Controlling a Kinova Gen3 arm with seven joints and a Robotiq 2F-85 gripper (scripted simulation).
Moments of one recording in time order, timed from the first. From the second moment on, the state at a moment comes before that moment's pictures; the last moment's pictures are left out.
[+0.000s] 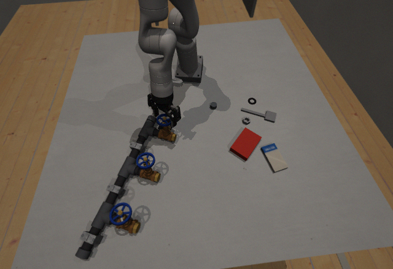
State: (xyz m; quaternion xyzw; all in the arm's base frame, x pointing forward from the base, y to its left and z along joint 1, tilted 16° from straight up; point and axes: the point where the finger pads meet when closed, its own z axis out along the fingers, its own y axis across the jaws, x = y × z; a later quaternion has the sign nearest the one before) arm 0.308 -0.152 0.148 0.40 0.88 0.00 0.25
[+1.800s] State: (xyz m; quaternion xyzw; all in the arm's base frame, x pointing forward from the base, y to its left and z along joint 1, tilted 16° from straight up) arm 0.308 -0.152 0.148 0.89 0.38 0.17 0.19
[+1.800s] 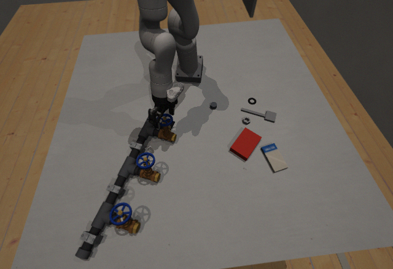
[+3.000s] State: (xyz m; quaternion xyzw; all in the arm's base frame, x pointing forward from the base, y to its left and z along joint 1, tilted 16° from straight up) arm 0.308 -0.147 0.154 0.89 0.37 0.18 0.19
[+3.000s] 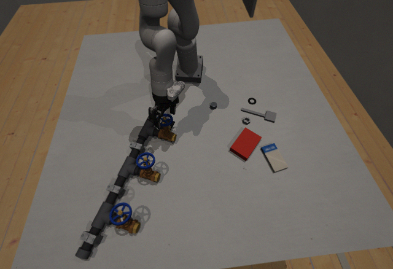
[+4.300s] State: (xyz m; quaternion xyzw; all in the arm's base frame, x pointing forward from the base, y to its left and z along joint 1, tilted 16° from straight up) arm 0.286 -0.137 0.195 0.89 0.37 0.18 0.18
